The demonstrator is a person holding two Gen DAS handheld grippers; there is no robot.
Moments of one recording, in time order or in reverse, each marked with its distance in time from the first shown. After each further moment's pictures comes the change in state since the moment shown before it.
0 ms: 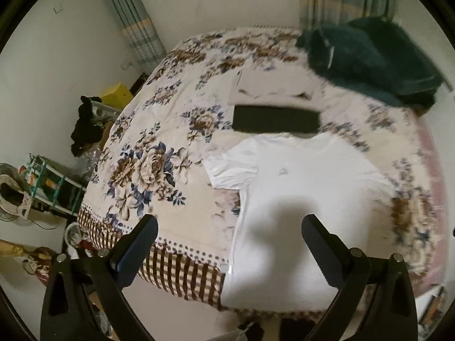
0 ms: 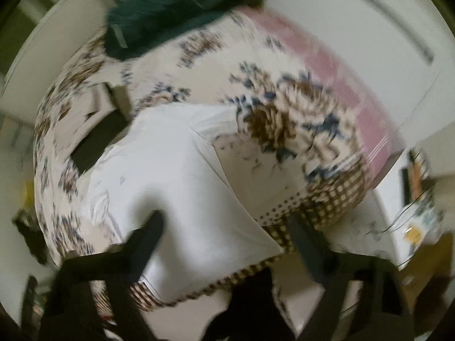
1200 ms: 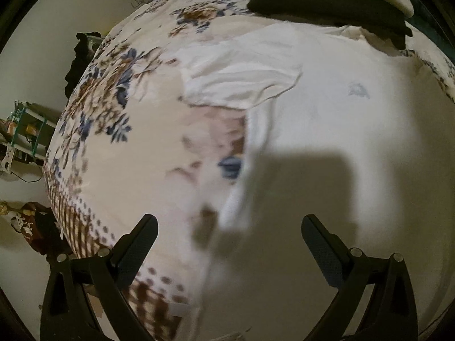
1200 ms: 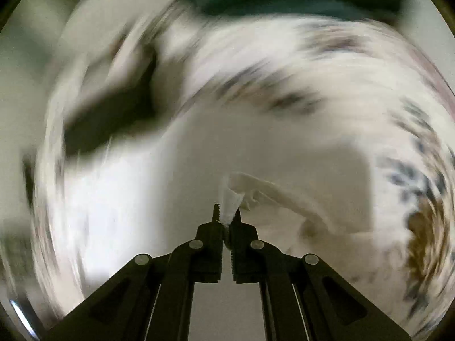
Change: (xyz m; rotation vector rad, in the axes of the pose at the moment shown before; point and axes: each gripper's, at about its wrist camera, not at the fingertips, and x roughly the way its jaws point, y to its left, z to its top) left arm 0.307 -0.026 -0.099 -0.126 0.222 0.076; right arm 0.360 0.239 0.096 -0.570 -0.026 0.224
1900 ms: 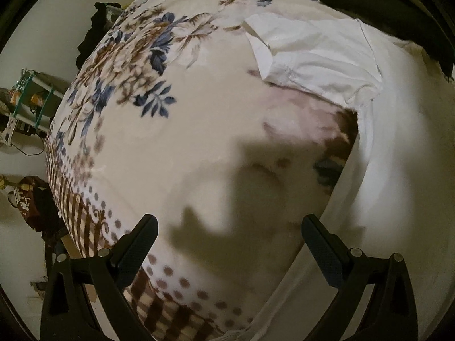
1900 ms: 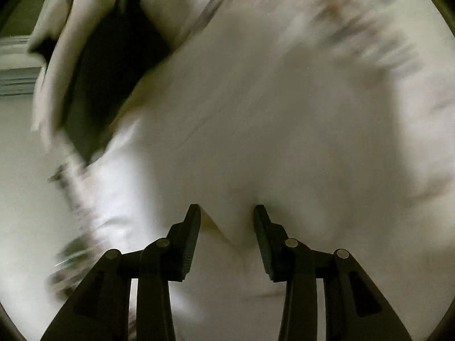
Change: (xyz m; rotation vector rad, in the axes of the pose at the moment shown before) left arm 0.047 0.075 0.002 -0.105 0.073 0.008; right arm 0.110 0.034 0.029 0.411 0.344 0.437
